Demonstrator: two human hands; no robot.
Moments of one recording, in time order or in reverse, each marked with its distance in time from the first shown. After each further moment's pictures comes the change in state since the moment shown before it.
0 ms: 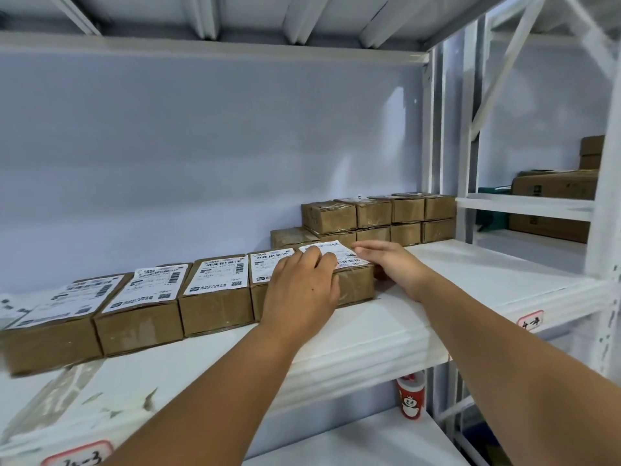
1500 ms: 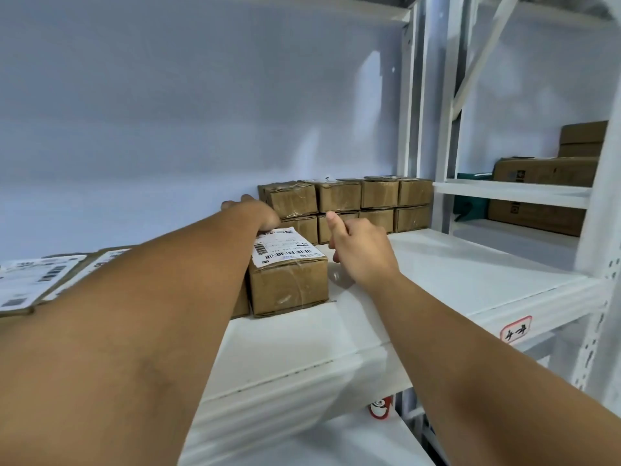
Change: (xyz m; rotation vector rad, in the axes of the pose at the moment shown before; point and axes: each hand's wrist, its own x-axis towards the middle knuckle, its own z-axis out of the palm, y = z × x) left_hand 0.145 -0.041 0.083 -0.023 -0.654 -0.732; right_hand 0.046 0.032 -0.013 -0.589 0.428 -0.211
